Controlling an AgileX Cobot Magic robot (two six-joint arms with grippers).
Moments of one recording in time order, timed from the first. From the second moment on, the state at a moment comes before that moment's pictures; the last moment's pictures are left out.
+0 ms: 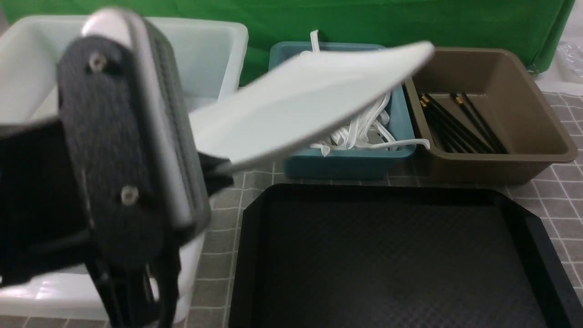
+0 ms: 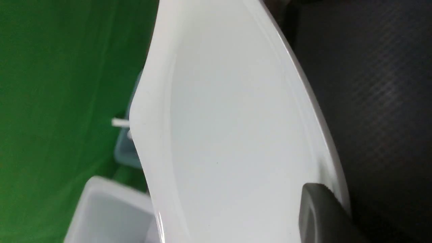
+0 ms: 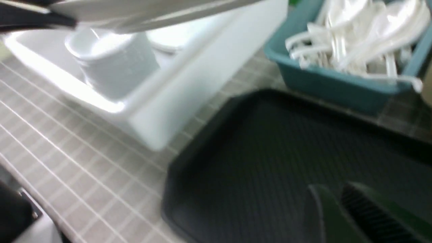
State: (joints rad) right arm 0.98 0.48 -0.80 -0.29 0.70 0.50; left arm -1.05 0.91 -1.01 0.55 0.78 0.26
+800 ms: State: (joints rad) right arm 0.98 0.67 -0.88 -0.07 0.72 0.23; left arm -0.25 1.48 -1.14 0.45 0.61 0.57
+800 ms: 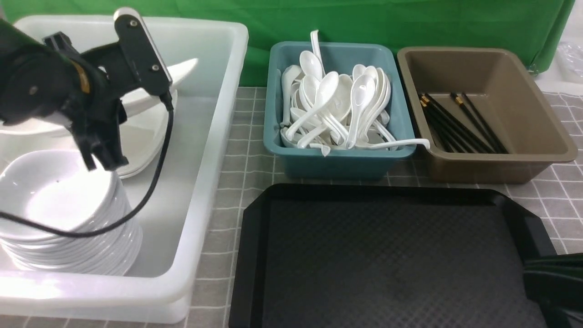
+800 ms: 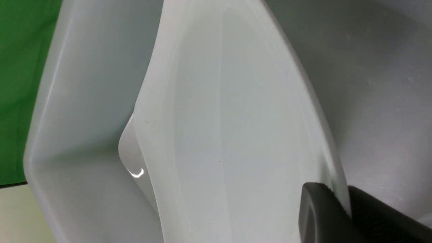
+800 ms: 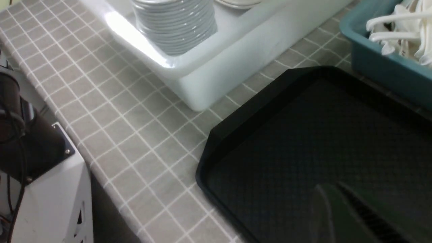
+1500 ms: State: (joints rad) right arm 0.98 0.67 -0.88 -0.05 0.75 0.22; left arm -0.17 1.65 -1.18 0.54 0.61 0.58
